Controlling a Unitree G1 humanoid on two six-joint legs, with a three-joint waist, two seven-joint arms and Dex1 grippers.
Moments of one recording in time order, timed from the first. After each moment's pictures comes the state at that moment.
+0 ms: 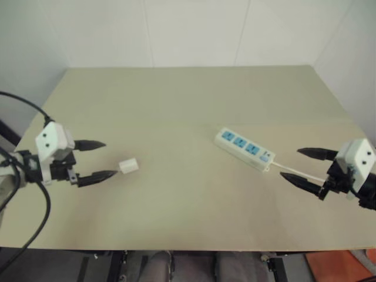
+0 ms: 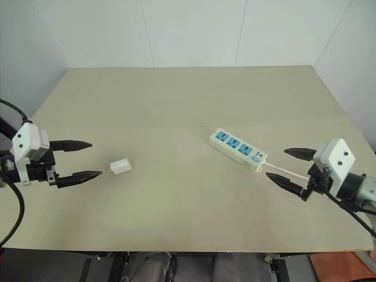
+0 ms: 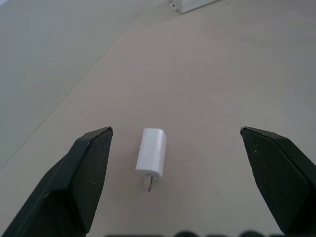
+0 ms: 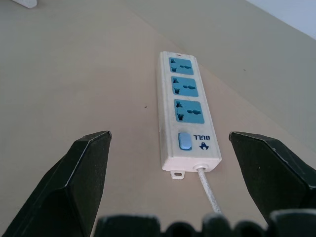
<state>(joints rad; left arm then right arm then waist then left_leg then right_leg) -0.11 1.07 0.37 -0.23 -0.51 0.45 -1.16 0.07 -0.91 -0.48 -0.31 0.49 0.33 1.01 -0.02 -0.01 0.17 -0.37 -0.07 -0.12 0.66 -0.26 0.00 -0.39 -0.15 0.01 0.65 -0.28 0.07</state>
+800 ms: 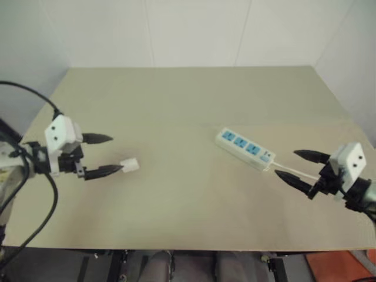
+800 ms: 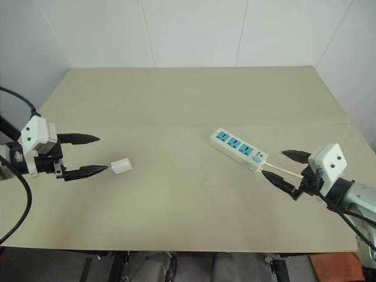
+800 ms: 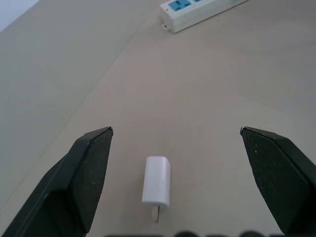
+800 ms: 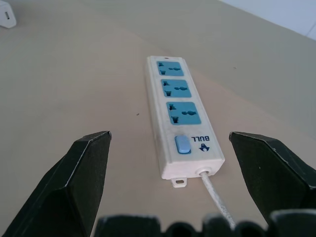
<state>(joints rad) -0.29 1.04 0.25 -0.17 -0.51 0.41 -1.20 0.02 -0.78 -0.42 -0.24 0.45 0.29 0.90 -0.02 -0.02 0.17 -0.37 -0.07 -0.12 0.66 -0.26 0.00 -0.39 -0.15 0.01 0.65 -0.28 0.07</state>
